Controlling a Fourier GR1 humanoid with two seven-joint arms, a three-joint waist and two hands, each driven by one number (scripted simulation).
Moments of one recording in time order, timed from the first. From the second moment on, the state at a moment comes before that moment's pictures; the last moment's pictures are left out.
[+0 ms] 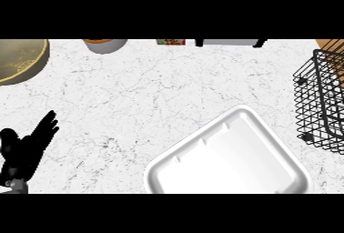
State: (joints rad) left arm 0.01 0.26 0.23 -1.40 0.00 -0.15 0.19; right arm -0.82 -0.73 -0.22 -1.09 1.12 0.03 0.15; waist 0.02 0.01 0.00
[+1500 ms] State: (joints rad) left arm 0.03 0.26 0.25 -1.36 -0.02 -0.17 0.14; right arm -0.99 -0.82 -0.33 -0.62 1.12 0.15 0.16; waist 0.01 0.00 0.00
